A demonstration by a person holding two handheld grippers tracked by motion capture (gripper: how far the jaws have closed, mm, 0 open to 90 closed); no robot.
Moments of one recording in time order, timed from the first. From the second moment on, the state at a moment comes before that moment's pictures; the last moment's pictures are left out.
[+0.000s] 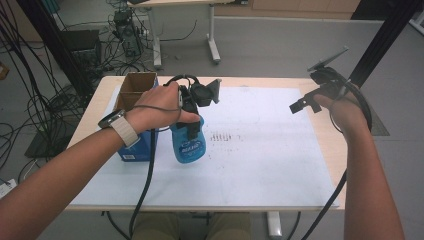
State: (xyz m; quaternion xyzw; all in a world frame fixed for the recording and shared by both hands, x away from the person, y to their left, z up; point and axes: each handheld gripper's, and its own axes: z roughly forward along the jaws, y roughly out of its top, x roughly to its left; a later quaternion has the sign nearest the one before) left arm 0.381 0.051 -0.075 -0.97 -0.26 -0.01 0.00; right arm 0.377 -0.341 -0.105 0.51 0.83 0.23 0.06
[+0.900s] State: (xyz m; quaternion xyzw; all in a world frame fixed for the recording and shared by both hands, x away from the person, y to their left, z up) left arm 0.381 0.060 -0.007 -0.95 -0.30 -0.02 -0.01; right arm 0.375 -0.344 -0.104 0.51 0.83 0.23 0.06
